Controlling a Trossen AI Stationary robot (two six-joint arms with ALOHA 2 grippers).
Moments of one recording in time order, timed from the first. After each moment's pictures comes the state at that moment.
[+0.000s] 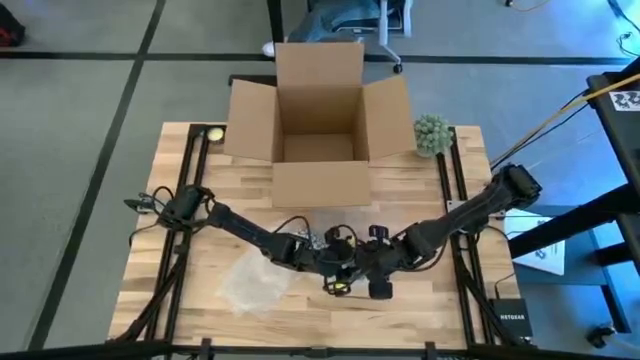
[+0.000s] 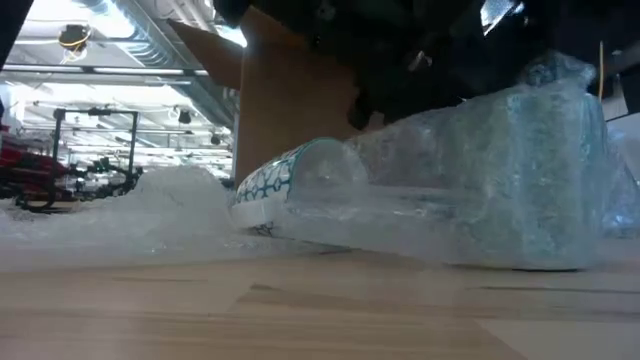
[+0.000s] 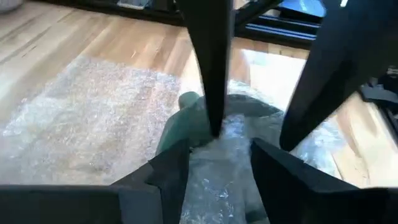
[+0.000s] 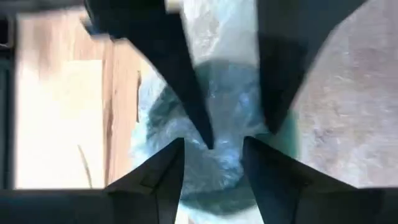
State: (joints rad) left arm -0.34 2.11 1.41 0.16 -0.41 -0.34; right arm 0.50 1.57 1.22 -0.78 0.15 0.52
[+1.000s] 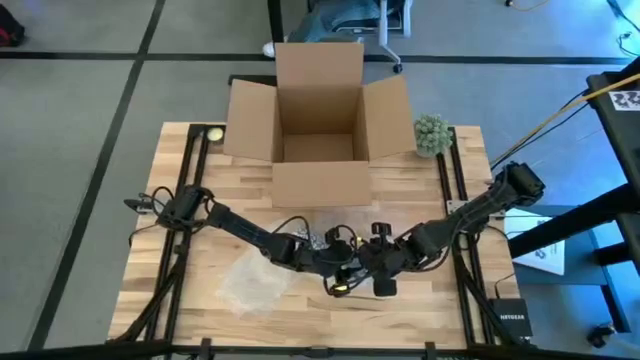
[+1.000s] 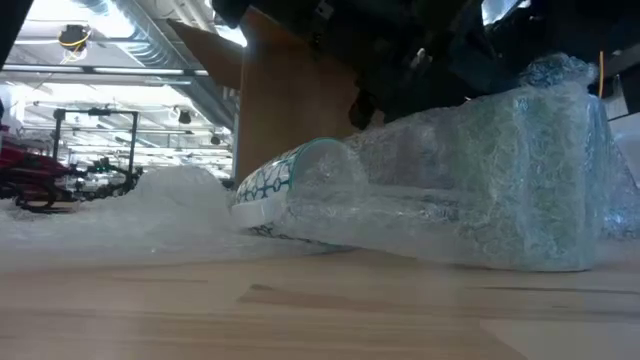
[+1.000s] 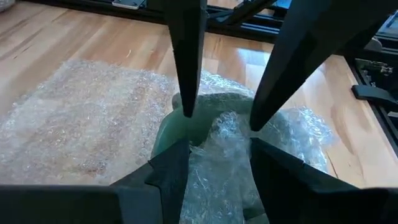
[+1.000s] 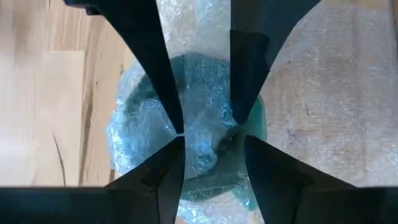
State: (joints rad) left arm -0.34 2.10 1.41 0.17 -0.40 -0.33; right arm 0.52 1.56 1.14 -0.76 0.22 0.47
